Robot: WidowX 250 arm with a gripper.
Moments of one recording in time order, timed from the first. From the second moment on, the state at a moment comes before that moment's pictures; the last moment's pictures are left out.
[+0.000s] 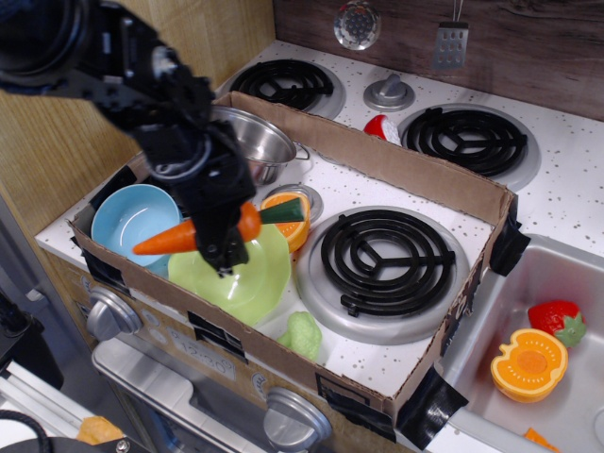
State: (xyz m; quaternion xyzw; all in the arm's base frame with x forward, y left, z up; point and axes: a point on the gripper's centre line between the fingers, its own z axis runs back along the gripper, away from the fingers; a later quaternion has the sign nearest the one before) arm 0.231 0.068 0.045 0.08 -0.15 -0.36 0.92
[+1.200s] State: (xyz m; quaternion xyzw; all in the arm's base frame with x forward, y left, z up) arm 0.243 0.055 0.093 0.09 -0.11 -0.38 0.91
